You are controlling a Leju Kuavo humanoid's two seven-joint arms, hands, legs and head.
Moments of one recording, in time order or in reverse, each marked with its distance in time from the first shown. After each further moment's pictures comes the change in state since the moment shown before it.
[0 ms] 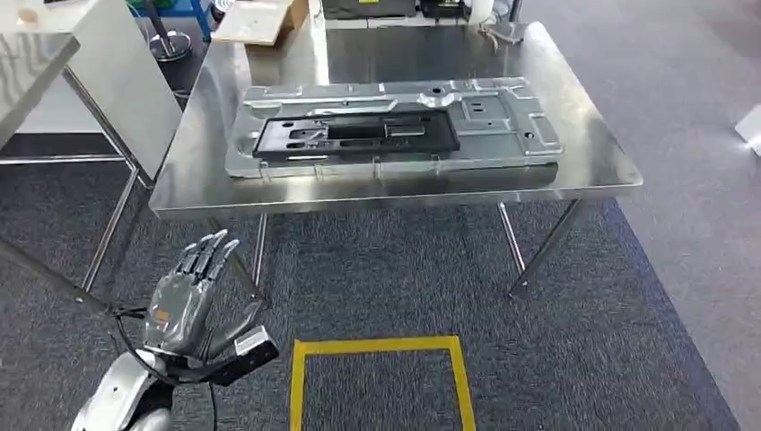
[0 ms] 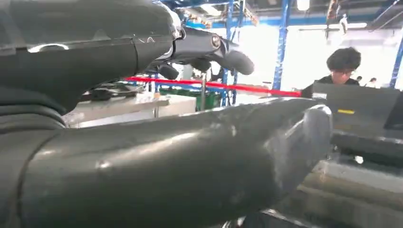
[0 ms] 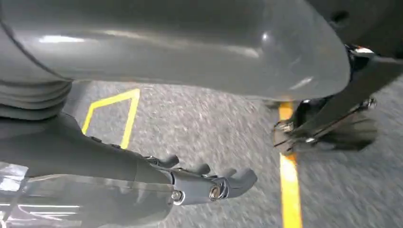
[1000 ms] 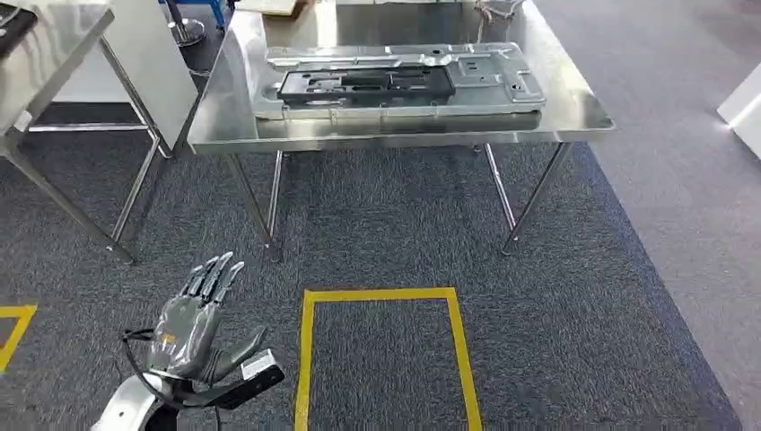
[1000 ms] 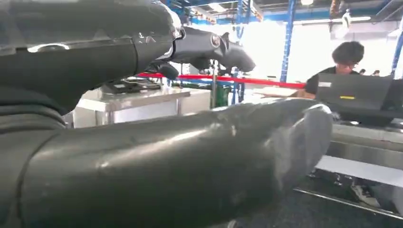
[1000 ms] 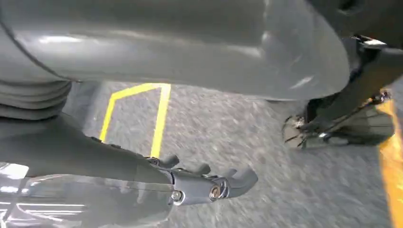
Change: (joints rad) left arm 0.078 -0.024 0.003 -0.004 -0.046 0.024 -0.013; right arm -0.002 0.000 0.024 -0.001 -0.013 -0.029 0.018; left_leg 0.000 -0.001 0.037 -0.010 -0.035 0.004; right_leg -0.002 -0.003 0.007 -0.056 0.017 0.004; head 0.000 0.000
